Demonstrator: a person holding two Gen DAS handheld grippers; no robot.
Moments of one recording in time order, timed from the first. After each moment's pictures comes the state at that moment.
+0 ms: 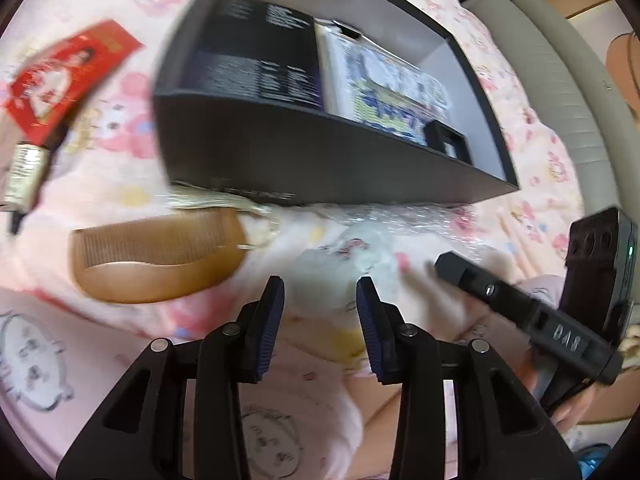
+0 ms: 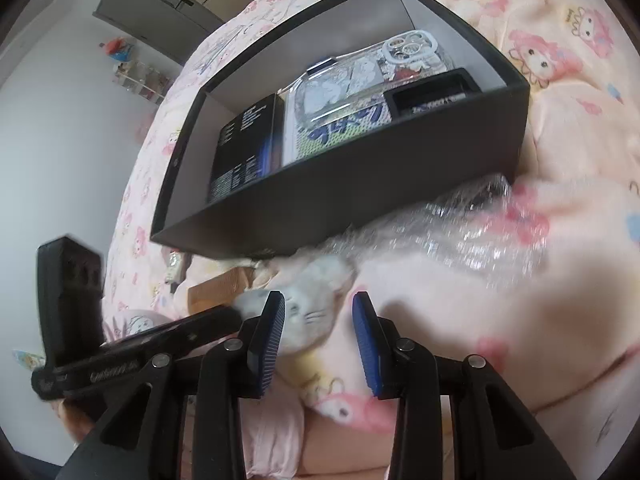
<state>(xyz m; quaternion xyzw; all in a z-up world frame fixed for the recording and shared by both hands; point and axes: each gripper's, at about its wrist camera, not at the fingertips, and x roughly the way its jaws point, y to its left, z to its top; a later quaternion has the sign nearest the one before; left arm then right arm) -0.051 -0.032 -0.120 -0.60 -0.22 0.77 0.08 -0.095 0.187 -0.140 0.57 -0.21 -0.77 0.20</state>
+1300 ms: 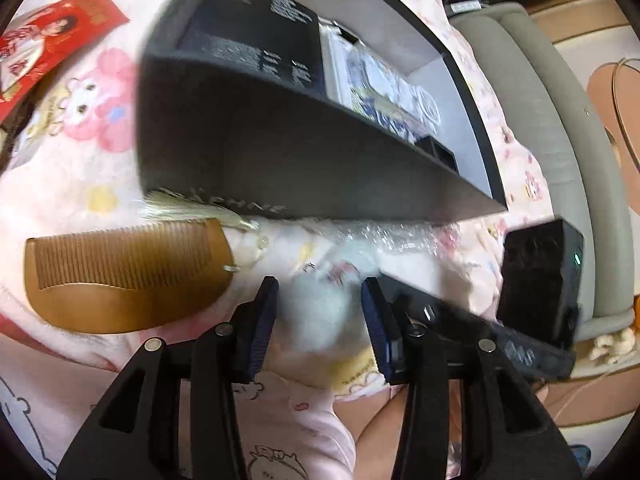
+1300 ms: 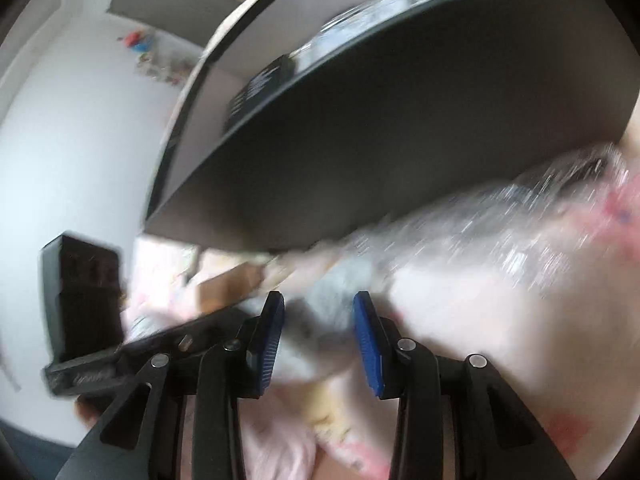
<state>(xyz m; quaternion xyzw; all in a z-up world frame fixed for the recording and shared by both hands) -0.055 -0.058 -0.141 -0.57 -0.30 0.76 0.13 -0.106 0.176 -0.178 0.58 -0.25 -0.72 0.29</state>
